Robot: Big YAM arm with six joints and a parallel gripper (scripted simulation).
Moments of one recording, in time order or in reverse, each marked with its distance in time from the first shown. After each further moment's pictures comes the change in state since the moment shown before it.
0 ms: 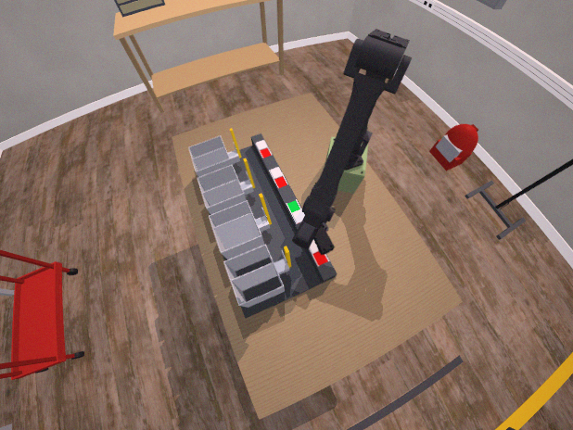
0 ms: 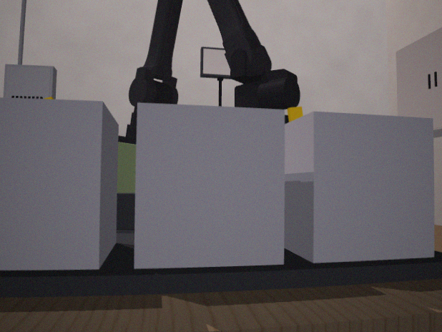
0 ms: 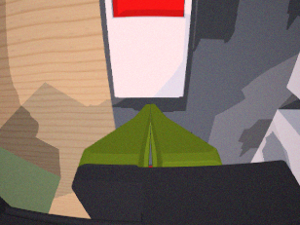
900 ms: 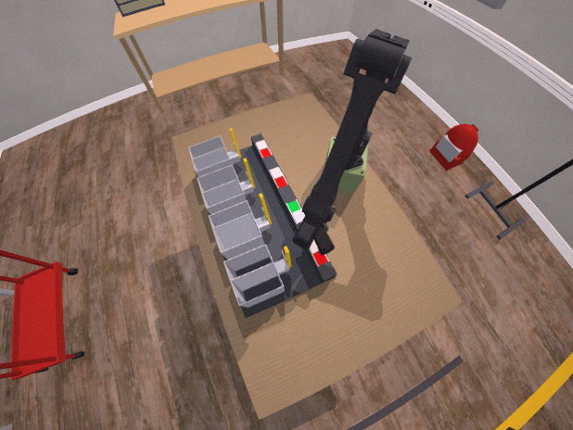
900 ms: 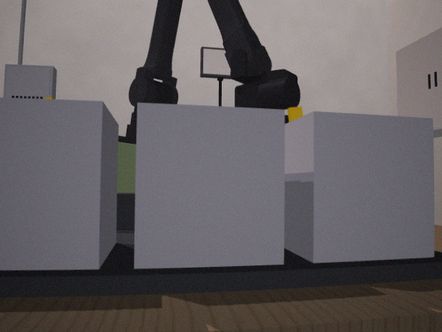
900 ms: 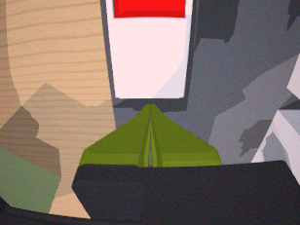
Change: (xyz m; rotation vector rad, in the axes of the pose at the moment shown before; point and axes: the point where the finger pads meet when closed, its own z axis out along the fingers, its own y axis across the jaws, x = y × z) arm 0.000 0.000 0.000 0.000 0.000 0.000
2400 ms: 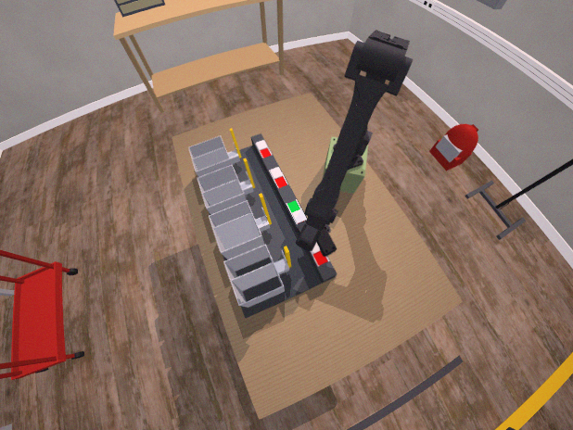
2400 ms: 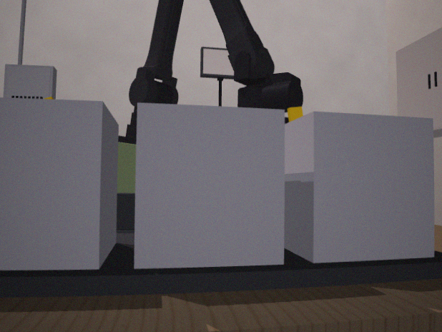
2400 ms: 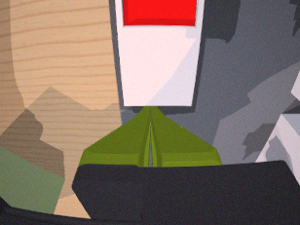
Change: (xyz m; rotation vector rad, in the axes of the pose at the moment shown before) arm -0.005 0.006 0.003 -0.006 0.010 0.002
